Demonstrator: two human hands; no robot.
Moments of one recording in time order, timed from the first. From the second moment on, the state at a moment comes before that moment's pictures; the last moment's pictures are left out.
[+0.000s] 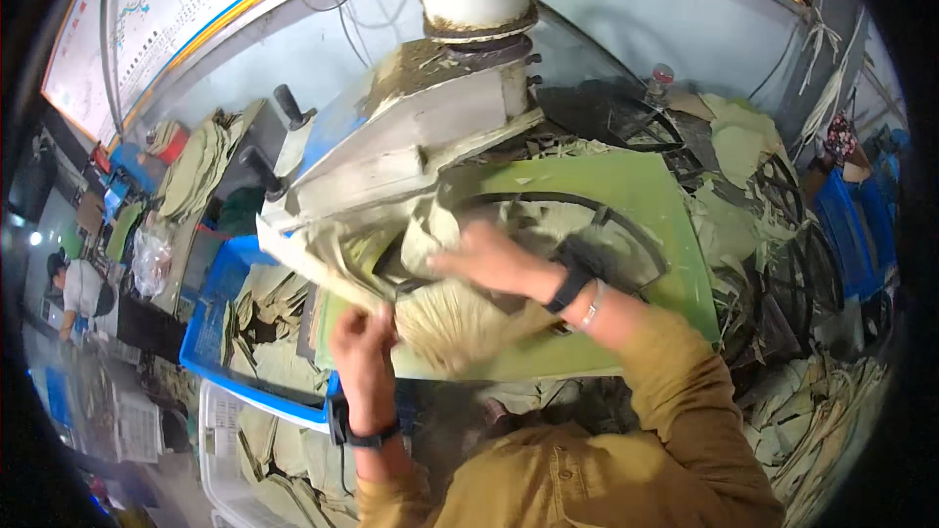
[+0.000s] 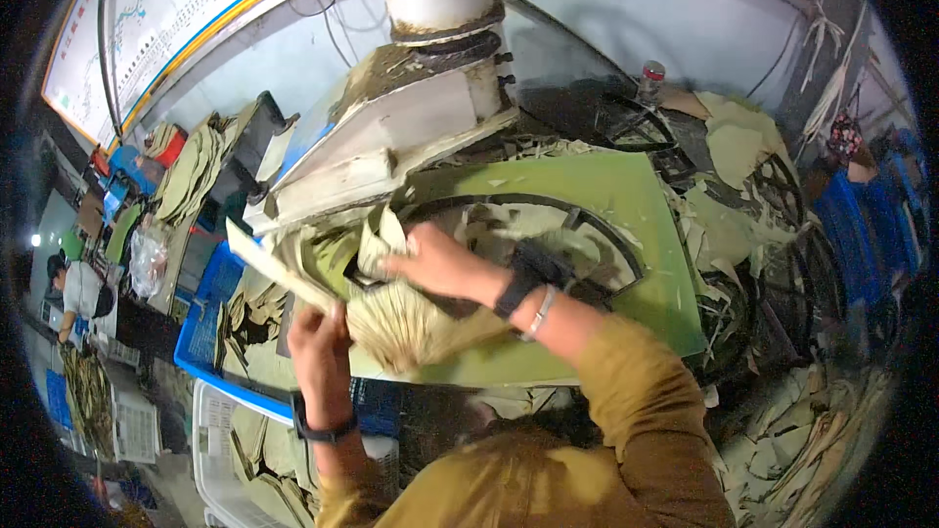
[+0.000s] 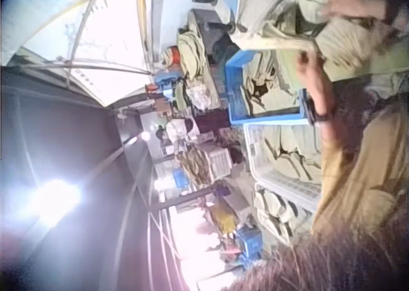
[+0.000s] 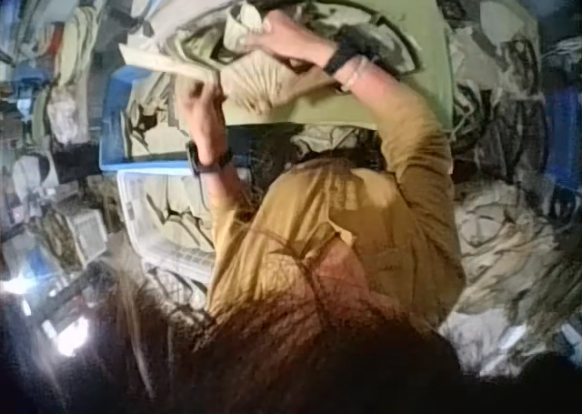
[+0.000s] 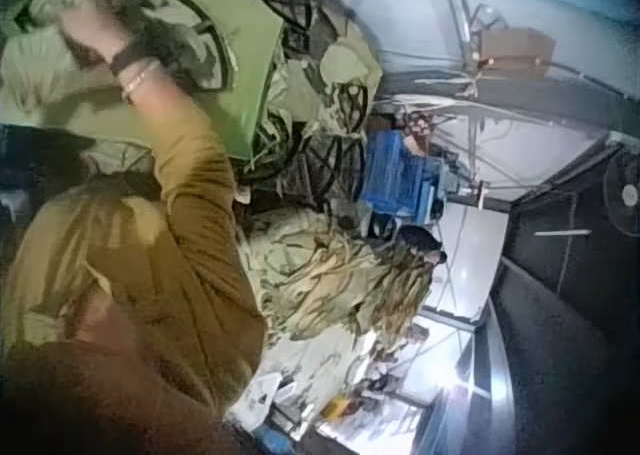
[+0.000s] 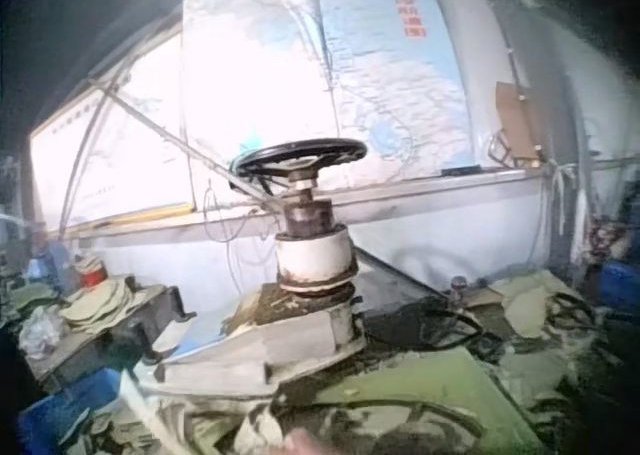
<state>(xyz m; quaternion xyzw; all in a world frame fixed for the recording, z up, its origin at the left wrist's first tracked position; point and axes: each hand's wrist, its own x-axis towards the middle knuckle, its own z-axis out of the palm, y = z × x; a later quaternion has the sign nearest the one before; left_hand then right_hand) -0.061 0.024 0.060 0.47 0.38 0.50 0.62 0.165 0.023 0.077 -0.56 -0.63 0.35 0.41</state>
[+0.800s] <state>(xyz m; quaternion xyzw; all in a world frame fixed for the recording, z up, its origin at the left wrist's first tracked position) 0.093 -0.117 0.053 0.72 0.28 0.08 0.63 0.349 -0.567 0.150 -0.77 -0.24 -0.05 0.59</state>
